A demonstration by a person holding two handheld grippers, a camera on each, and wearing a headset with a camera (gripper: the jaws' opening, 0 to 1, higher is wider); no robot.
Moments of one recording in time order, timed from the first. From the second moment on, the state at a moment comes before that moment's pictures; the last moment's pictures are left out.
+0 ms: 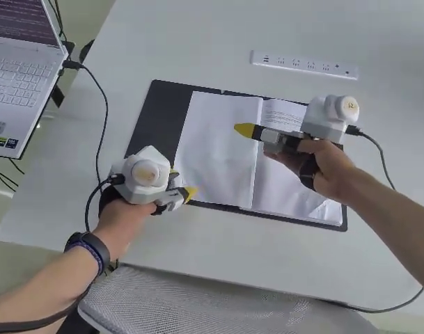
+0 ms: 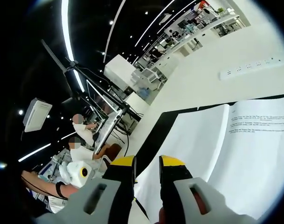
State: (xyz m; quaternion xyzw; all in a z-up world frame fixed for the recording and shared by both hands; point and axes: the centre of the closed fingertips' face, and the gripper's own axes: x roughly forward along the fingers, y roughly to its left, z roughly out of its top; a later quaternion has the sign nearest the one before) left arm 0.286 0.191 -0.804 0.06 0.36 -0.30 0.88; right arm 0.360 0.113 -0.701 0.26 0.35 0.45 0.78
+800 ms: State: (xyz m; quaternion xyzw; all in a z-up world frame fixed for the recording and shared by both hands) left arm 0.279 0.193 -0.806 0.09 0.37 -0.29 0.88; right arm 0.373 0.100 -0.738 0.22 0.38 0.46 0.77
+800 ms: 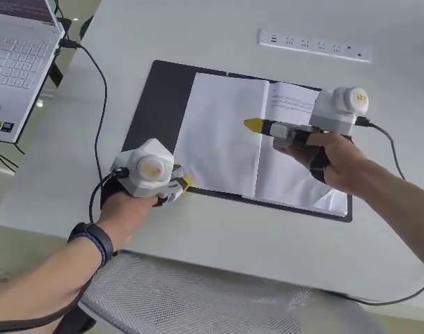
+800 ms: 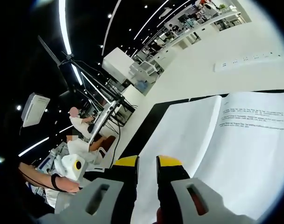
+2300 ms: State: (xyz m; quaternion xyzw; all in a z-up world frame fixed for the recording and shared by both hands) left arm 0.289 0.200 -0.819 0.10 0.38 -0.28 0.88; right arm 0.468 0.082 -0.789 0.24 0.38 0.39 0.81
